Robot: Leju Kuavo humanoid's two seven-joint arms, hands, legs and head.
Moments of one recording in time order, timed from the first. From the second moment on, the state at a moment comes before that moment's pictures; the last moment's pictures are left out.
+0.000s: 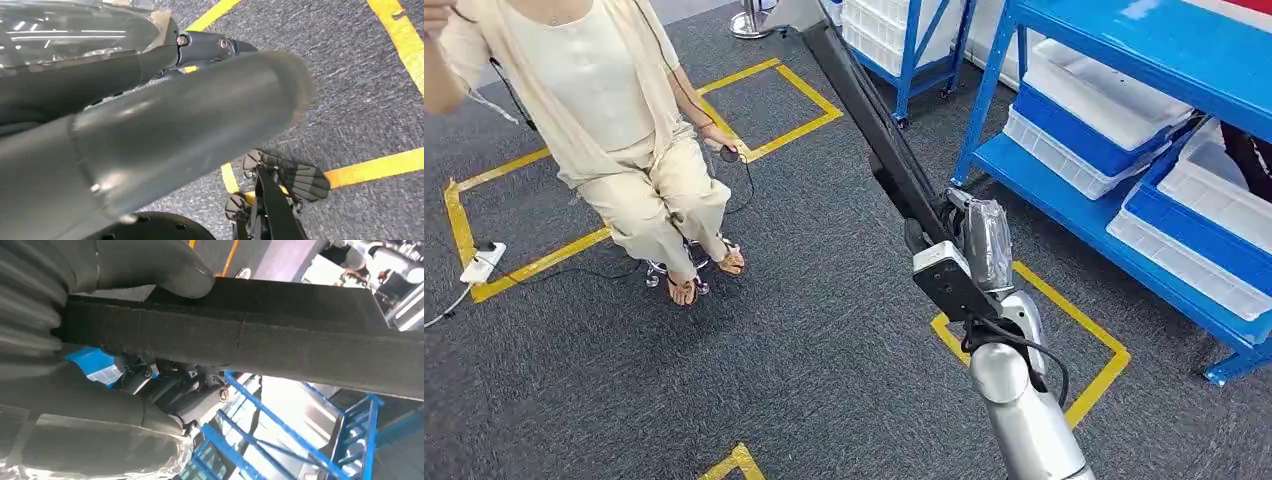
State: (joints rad) left arm -0.07 -0.15 0.76 -0.21 -0.46 0.26 -0.15; right arm -0.31 0.00 0.27 -1.62 0.63 -0.23 -0.17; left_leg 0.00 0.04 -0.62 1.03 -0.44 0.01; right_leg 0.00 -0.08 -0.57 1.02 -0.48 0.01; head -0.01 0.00
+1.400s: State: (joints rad) left arm -0.06 -0.16 0.71 -0.21 -0.54 0.25 -0.10; right arm -0.21 -0.04 0.25 -1.65 0.62 -0.28 -0.18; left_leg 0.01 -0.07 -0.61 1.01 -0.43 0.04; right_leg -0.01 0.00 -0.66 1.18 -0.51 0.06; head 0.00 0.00
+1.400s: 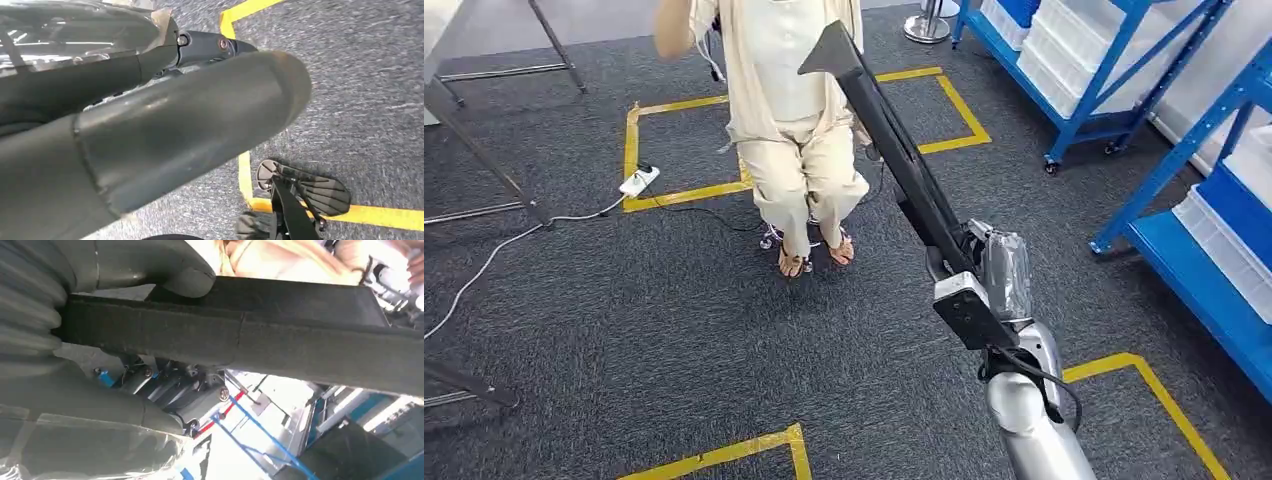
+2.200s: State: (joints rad) left arm -0.07 -0.15 0.70 -0.21 -0.55 0.25 -0.09; right arm -0.23 -0.04 0.25 -1.66 0.63 -0.28 -0.18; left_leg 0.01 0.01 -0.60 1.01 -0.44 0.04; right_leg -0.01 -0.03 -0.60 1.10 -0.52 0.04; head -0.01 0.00
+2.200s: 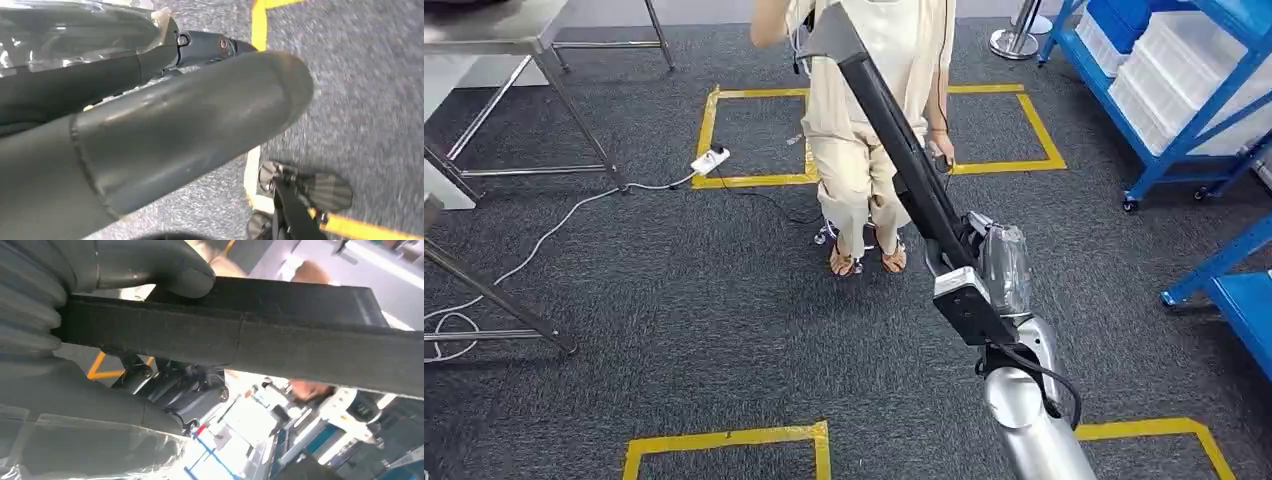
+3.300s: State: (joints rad) left arm -0.07 -0.15 0.70 -0.21 -0.56 0.25 -0.09; right arm -0.23 -0.05 0.26 -1.64 0.63 -0.28 -0.19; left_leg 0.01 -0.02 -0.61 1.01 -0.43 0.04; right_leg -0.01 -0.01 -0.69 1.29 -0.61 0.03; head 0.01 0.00
